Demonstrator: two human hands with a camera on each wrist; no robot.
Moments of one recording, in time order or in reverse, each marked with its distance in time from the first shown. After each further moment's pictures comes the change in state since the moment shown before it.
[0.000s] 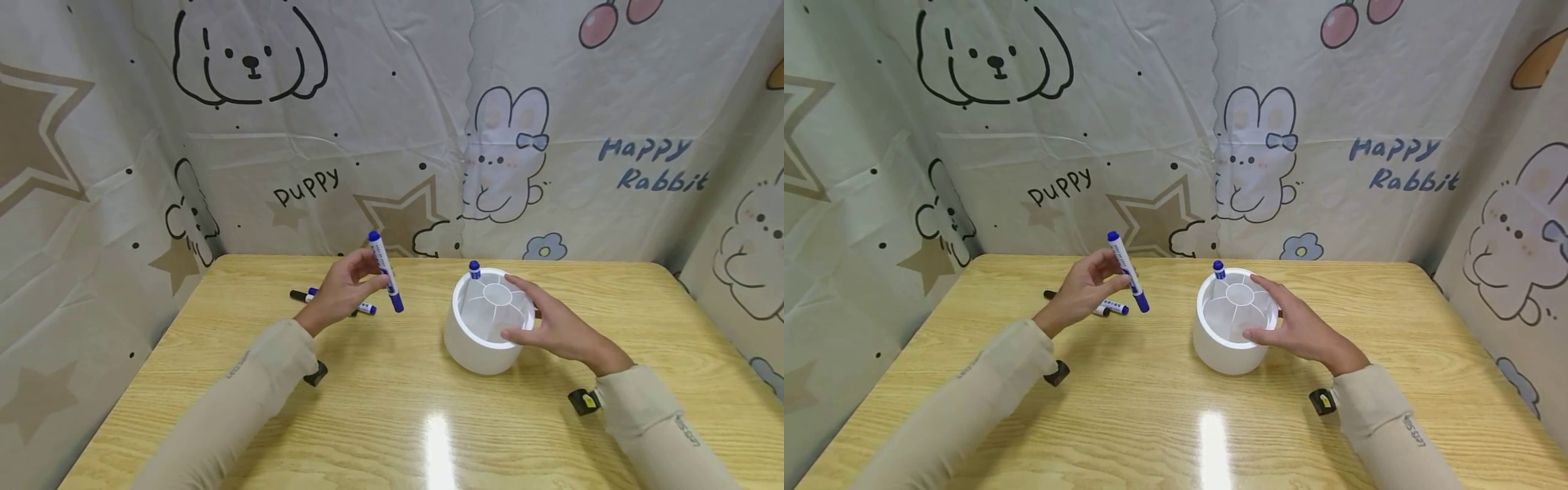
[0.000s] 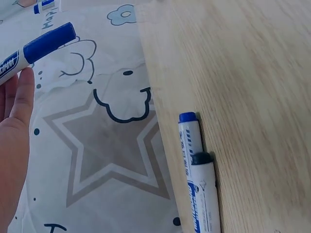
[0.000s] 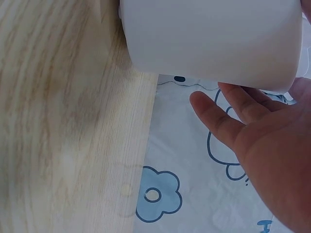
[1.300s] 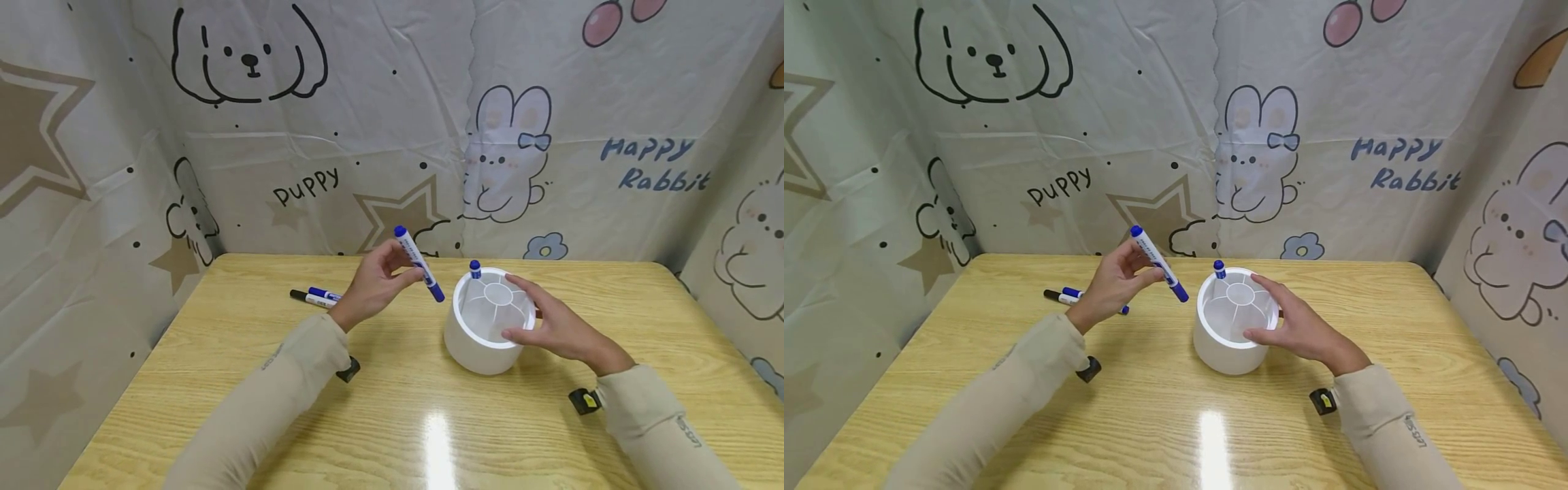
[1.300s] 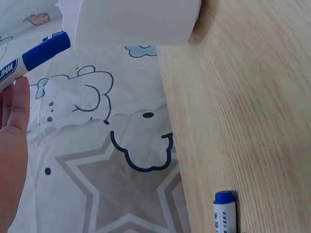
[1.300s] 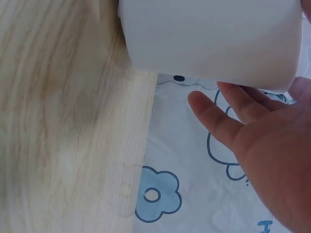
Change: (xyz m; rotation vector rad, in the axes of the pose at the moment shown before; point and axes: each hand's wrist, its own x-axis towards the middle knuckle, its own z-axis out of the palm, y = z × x) left_hand 0.025 0.013 0.041 -0.118 0.016 0.060; right_hand 0.000 -0.005 -0.004 -0.004 -0.011 -0.002
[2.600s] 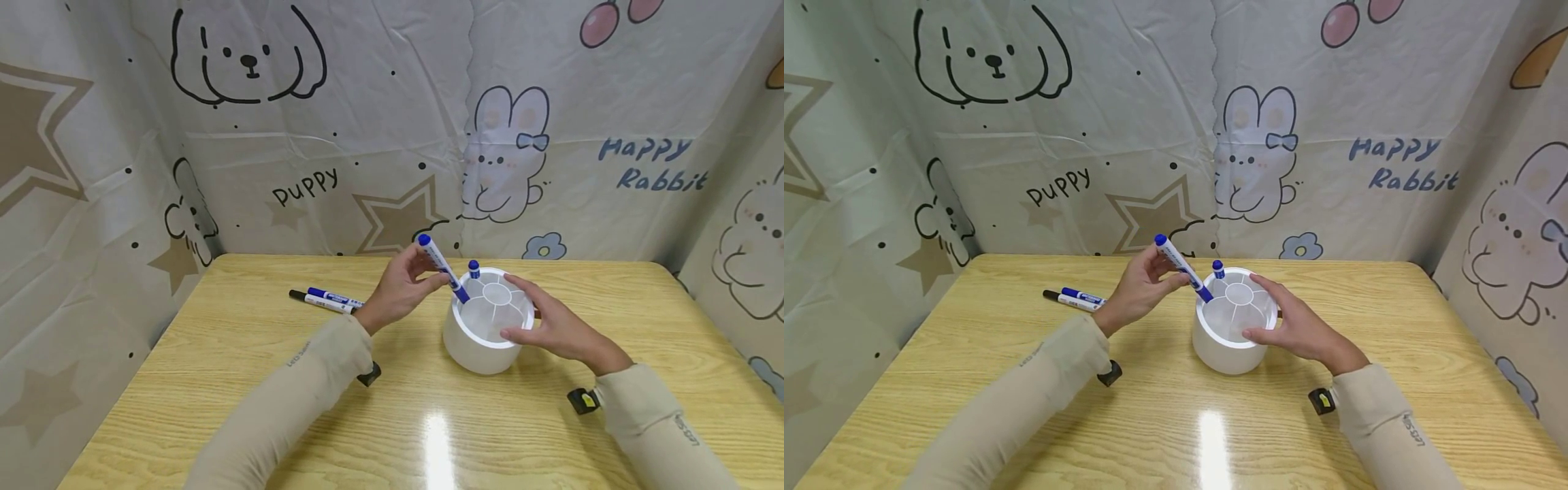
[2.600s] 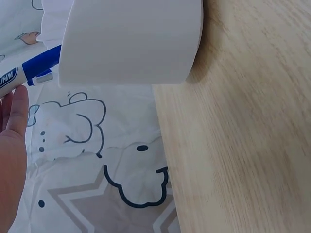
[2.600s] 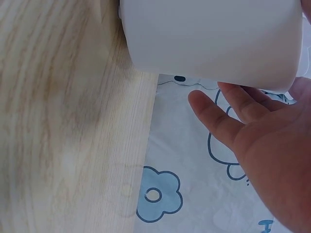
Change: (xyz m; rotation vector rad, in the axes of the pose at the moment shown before) left_hand 0.010 -0.006 0.033 -0.030 -0.042 -0.027; right_hand 0.001 0.005 0.002 0.020 -0.002 -0.007
